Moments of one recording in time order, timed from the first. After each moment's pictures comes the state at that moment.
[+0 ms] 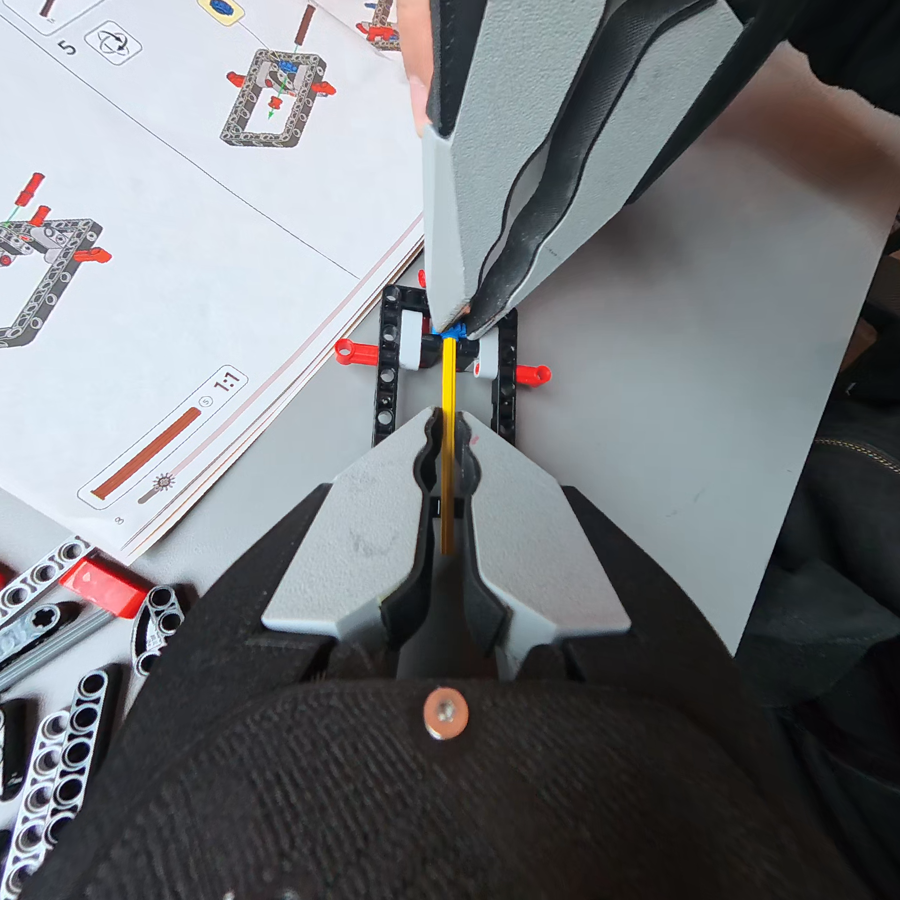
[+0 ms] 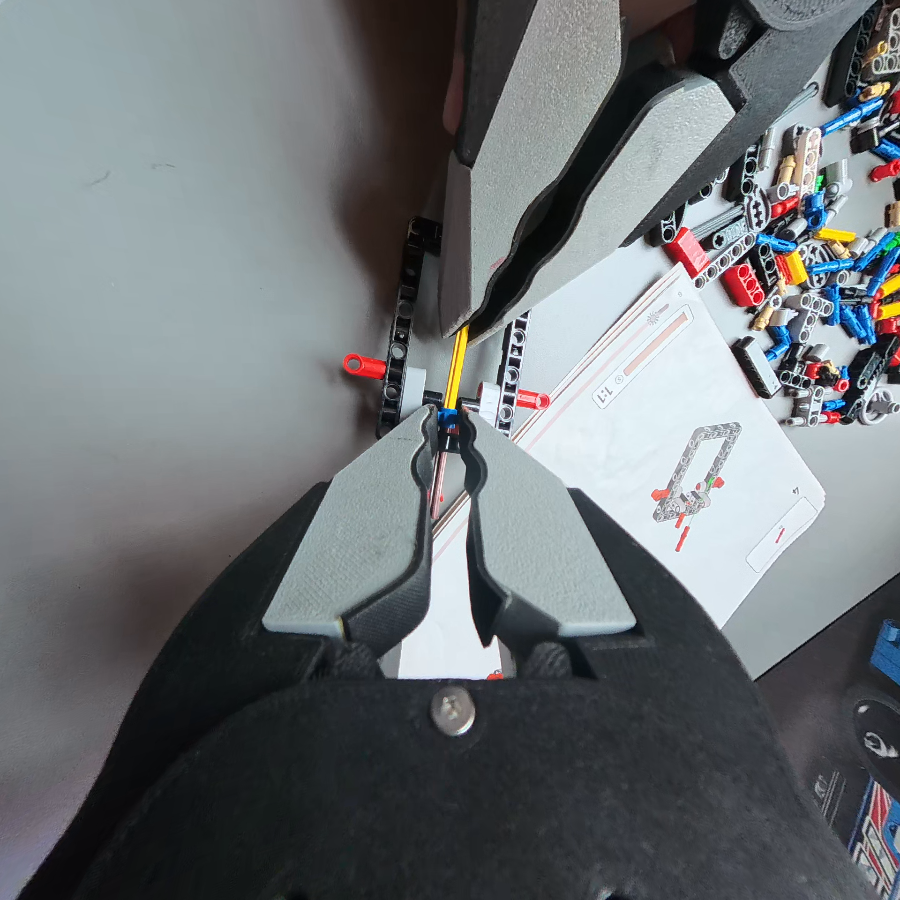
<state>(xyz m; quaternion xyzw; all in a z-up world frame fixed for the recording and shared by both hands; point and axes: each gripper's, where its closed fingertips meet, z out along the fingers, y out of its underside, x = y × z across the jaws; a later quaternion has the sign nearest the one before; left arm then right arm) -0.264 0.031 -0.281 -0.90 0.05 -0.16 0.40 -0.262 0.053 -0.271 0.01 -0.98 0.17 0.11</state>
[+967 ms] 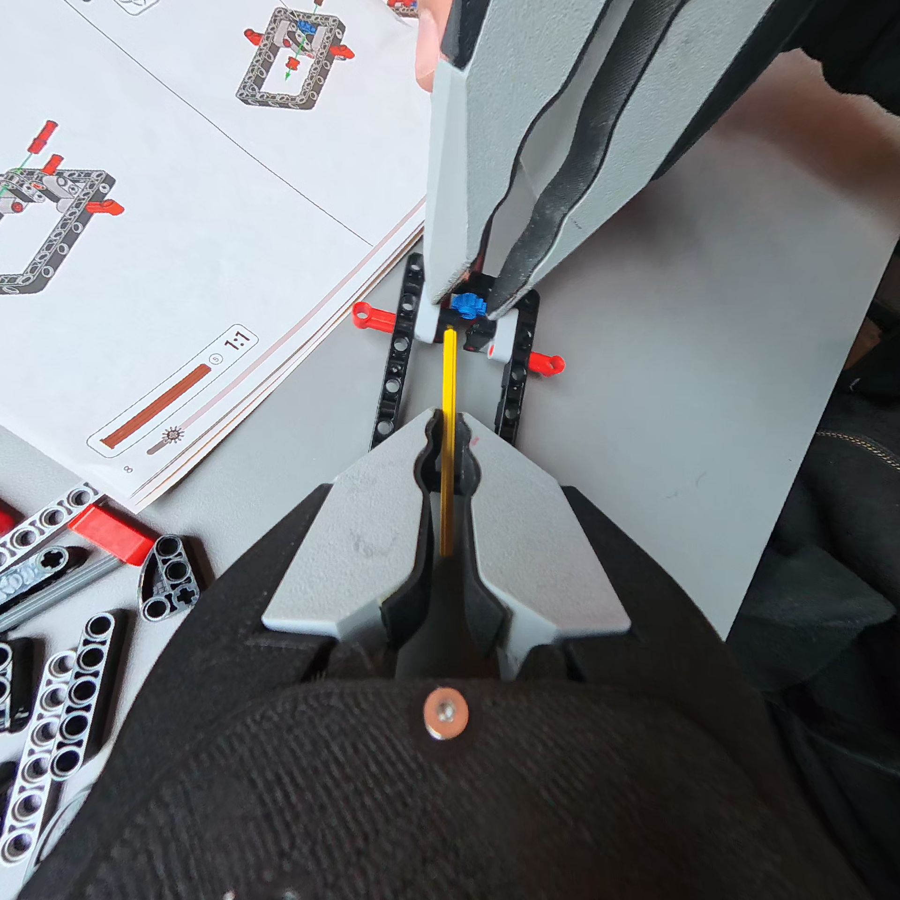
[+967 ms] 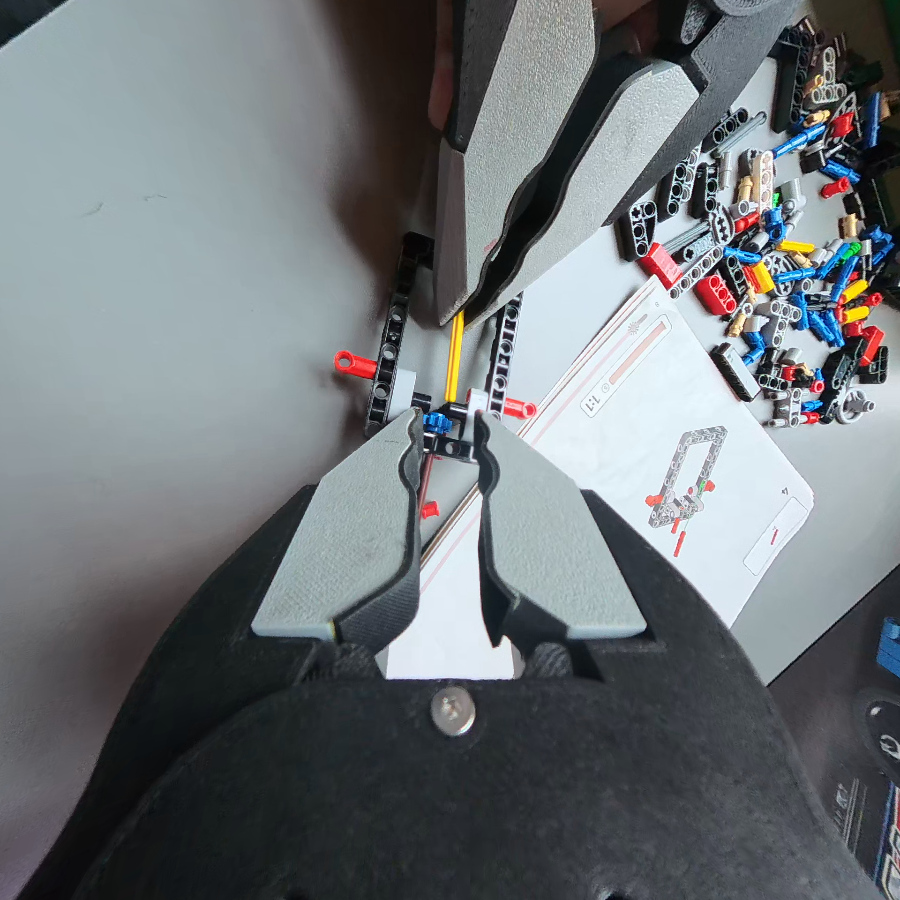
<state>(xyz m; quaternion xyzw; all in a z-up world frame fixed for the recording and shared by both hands) -0.269 0.020 -0.285 -0.91 0.03 -0.16 0.39 -0.265 0.048 -0.269 0.00 -0.97 0.21 0.13</state>
